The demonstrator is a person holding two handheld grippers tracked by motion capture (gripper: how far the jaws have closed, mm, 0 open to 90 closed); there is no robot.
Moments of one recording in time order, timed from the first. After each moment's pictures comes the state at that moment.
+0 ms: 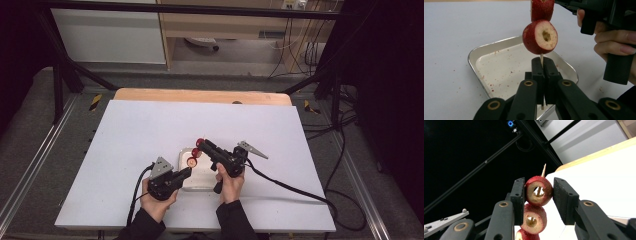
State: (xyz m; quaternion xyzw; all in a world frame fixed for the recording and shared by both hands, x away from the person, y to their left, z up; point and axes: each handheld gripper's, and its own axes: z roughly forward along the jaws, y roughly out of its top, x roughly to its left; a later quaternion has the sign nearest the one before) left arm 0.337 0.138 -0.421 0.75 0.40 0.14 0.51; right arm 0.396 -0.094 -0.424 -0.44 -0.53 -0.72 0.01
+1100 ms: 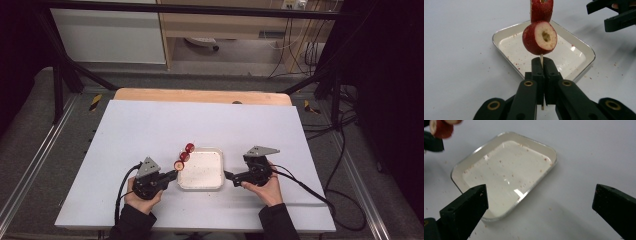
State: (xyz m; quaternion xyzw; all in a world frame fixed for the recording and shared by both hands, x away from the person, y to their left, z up) left arm 0.342 0.177 -0.423 0.78 0.39 0.14 0.47; right arm 0.388 -0.170 -0.429 -0.39 -0.80 -0.44 -0.11
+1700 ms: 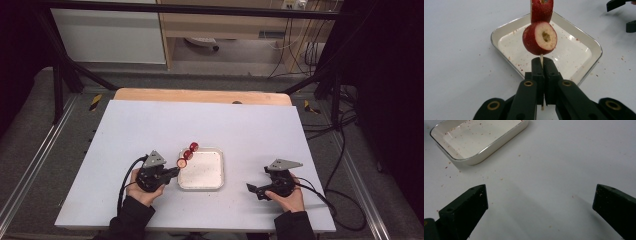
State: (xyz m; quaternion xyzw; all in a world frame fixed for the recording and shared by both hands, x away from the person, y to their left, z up) left arm 0.365 0.167 -0.415 0.82 0.37 0.12 0.42; right arm 0.364 -0.238 -0.458 -0.39 -0.81 -0.42 -0.12
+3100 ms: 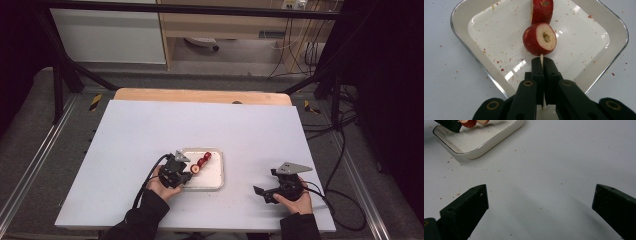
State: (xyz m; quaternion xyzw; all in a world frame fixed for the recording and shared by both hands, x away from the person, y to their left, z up) left arm 0.385 0.115 -0.435 0.86 0.39 0.09 0.31; right arm 0.353 -0.254 -0.455 -0.39 -0.81 -0.43 -0.13
